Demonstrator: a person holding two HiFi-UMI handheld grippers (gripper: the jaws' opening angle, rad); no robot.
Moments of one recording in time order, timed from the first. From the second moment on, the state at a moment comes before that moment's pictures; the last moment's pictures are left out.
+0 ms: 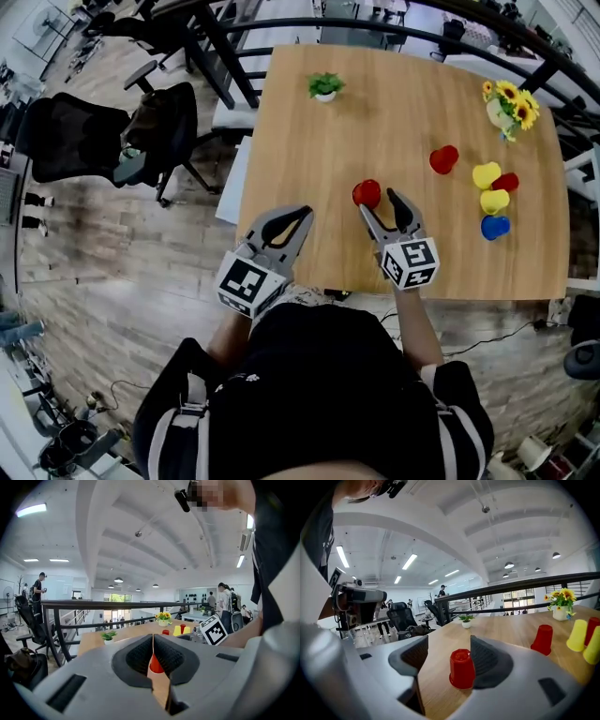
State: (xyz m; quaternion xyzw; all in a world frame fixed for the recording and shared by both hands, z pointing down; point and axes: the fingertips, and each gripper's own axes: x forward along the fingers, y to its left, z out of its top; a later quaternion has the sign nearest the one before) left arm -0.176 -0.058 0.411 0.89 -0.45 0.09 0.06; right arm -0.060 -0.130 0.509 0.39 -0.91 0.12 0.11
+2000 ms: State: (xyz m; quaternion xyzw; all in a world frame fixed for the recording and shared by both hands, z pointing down) left arm -0.132 -0.086 0.425 0.94 -0.31 0.11 0.06; right arm -0.015 -0.100 0.533 0.53 -0.83 0.14 0.11
